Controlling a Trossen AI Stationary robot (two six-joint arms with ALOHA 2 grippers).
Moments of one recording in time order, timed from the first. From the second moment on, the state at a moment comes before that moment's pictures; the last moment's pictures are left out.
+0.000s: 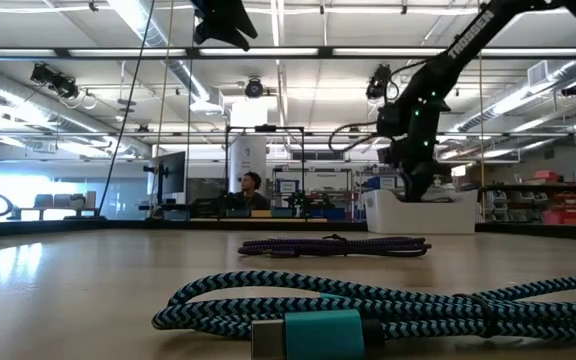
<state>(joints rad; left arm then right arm) 0.52 1.45 1.66 -0.80 0.06 -0.05 -0.97 1.81 1.29 -0.76 -0.01 -1.03</state>
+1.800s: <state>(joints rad) 0.50 1.32 1.66 -1.17 0.07 0.13 -0.04 1.32 1.06 -0.67 -0.25 0.21</state>
